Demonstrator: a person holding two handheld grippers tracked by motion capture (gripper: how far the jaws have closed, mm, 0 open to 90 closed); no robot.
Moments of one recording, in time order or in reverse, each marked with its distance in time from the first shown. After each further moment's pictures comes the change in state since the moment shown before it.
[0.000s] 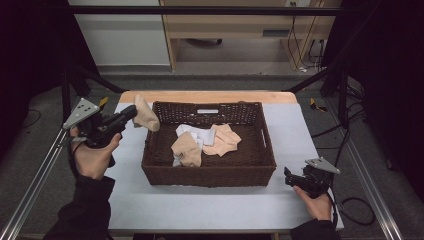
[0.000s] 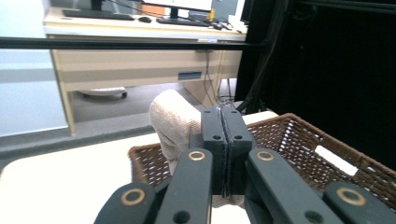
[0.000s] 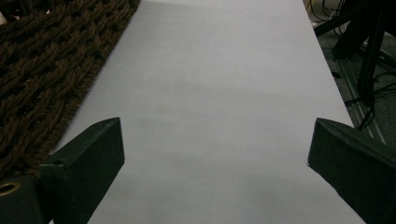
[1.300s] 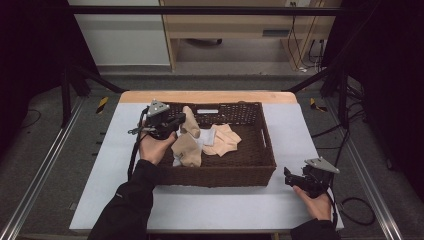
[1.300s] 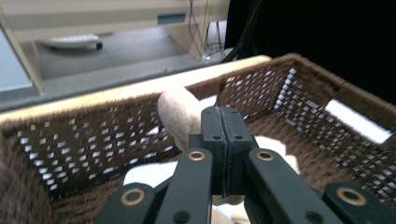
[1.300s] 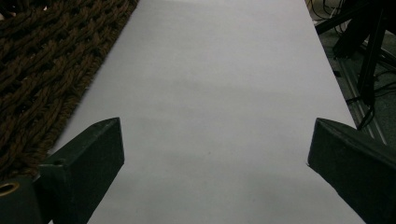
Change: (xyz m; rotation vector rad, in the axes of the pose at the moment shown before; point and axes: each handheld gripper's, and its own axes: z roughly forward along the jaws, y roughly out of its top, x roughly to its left) left arm -0.054 -0.042 0.130 0.219 -0.060 0.027; right arm 0.000 0.000 0.002 0.008 -0.001 -0.004
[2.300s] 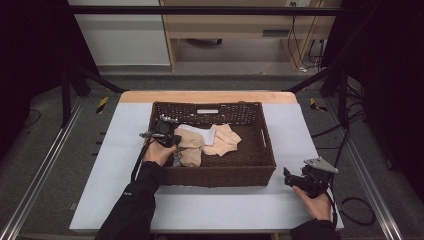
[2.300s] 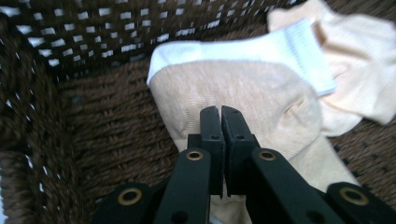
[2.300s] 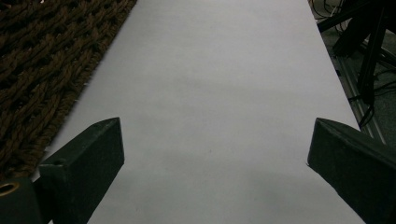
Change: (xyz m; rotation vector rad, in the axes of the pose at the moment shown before) left arm 0.027 -0.057 0.049 0.419 0.131 -0.033; right arm 0.001 -0.001 0.001 0.009 -0.001 -0.008
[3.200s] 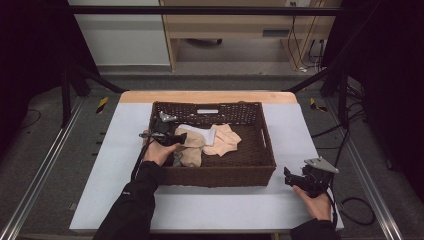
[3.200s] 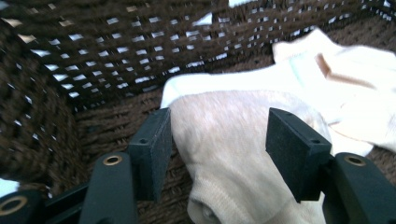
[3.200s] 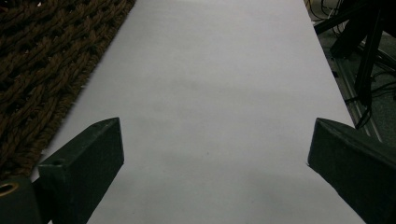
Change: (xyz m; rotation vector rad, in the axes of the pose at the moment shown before) left arm 0.002 0.001 0.004 -0.074 0.041 0.026; right arm -0.001 0.000 0.000 -0.007 -0.007 0.003
